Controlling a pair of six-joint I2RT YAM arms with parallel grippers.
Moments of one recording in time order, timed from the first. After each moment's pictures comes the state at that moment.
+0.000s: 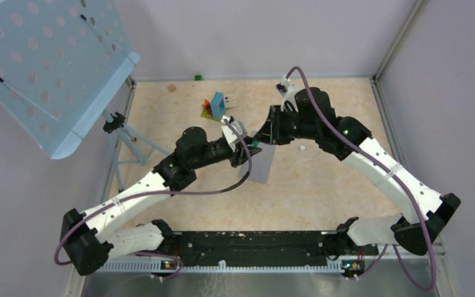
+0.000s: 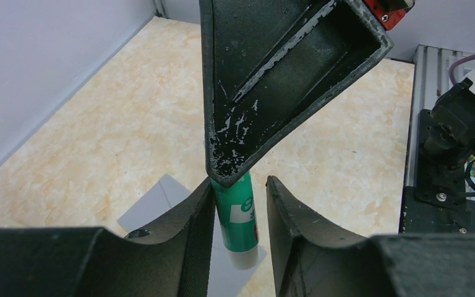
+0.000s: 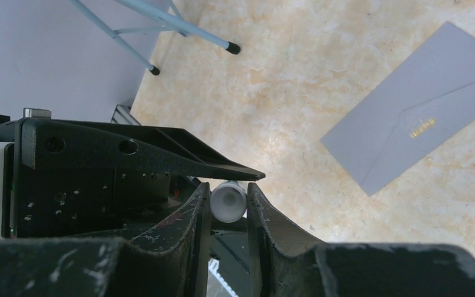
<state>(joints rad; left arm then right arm) -0.80 1.08 0.87 0.14 0.38 0.09 0.74 1.28 1.45 -0.68 -0.21 0.58</state>
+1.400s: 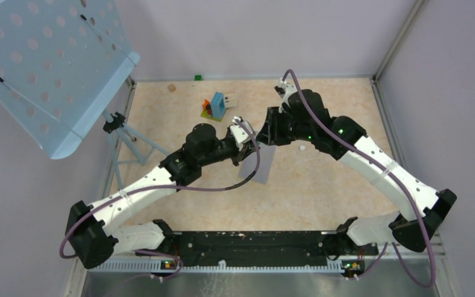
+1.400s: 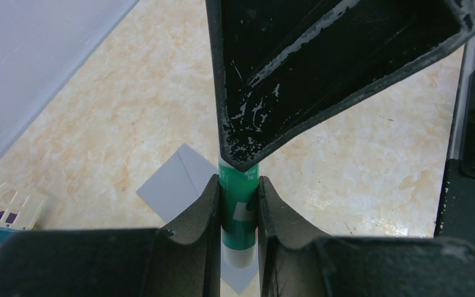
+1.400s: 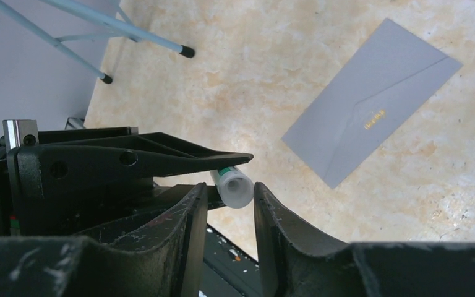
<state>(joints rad) -0.80 1.15 0.91 0.04 0.32 0.19 0.78 1.30 1.46 -0.74 -0.06 0.55</state>
